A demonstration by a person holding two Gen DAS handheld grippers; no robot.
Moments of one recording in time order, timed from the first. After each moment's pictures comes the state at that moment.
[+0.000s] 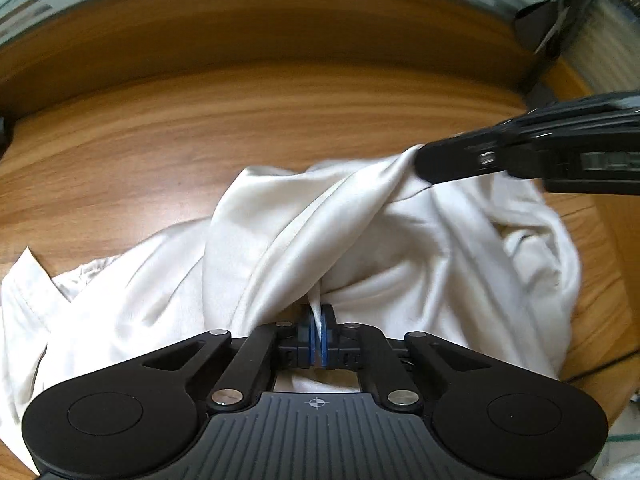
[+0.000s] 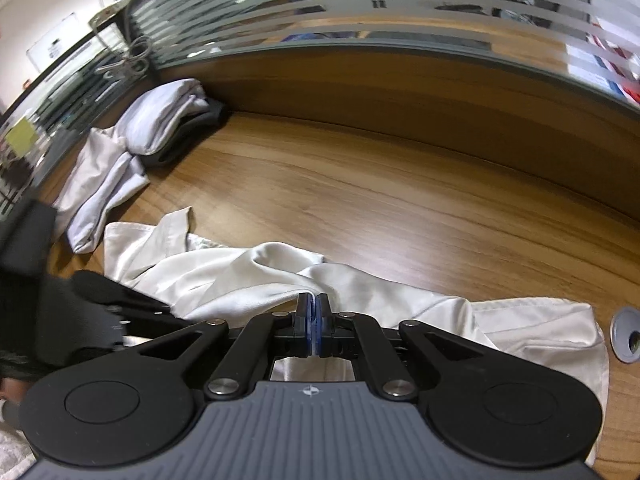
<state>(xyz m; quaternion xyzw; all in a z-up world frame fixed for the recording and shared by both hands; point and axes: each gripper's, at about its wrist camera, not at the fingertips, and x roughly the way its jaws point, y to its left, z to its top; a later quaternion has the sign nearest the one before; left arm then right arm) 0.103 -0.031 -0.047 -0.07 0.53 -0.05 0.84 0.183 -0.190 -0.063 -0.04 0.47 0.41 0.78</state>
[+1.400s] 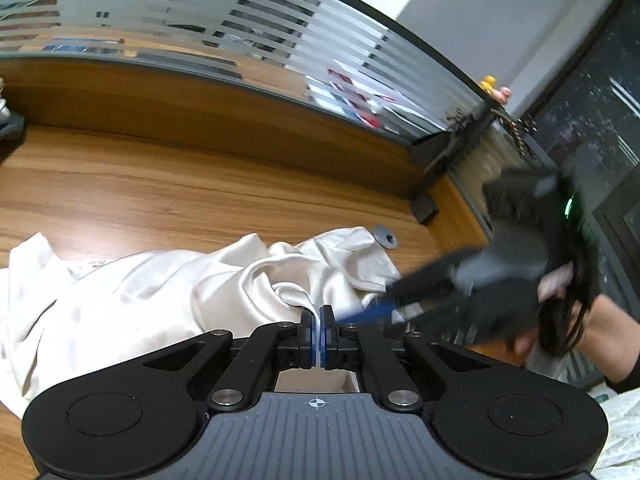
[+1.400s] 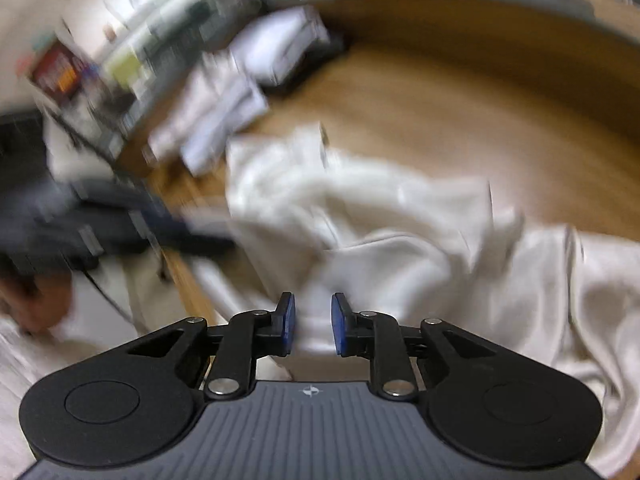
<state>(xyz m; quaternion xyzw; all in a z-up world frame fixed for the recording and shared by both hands) -0.003 0.019 0.054 -0.21 0.41 -0.11 0.88 0.104 -0.181 -0.037 -0.07 0.54 0.53 0.65</state>
